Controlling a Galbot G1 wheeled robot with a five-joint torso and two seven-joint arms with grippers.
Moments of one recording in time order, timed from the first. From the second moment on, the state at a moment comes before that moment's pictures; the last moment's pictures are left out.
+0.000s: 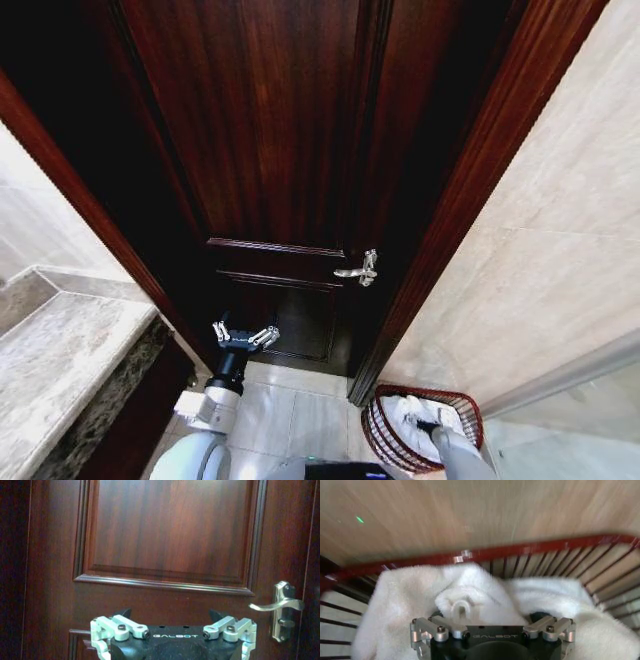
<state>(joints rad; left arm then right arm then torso) 1.85 -1.61 -0.52 -2.42 -0.05 -0.02 0.14 -1.15 1.35 0.82 0.77 0.06 -0.17 -0.28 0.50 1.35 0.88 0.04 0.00</state>
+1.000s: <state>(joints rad) 1.85 -1.61 -0.52 -2.42 -0.05 -0.02 0.14 -1.19 1.46 0.81 0.95 0.05 -0.21 -0.27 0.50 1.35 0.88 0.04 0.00</state>
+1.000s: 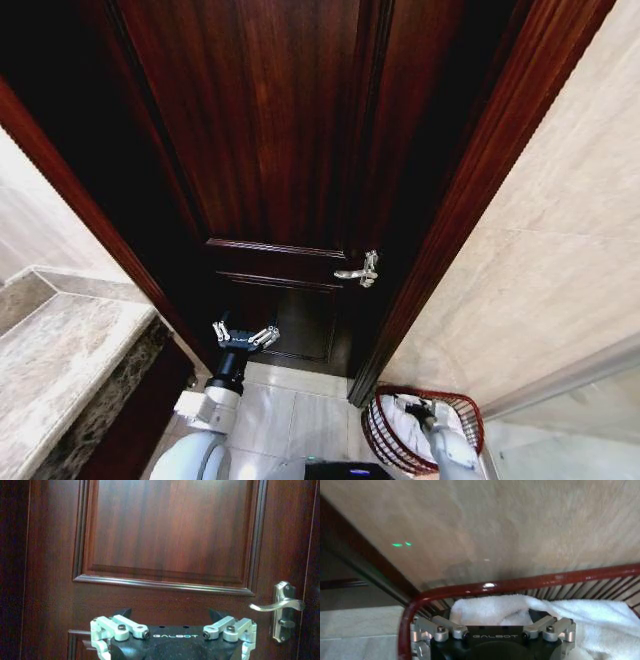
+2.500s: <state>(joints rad) 1.85 -1.61 -0.52 -2.42 -0.05 -0.02 0.14 -1.49 1.39 0.83 1.32 0.26 -0.14 -0.27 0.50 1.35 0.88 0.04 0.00</state>
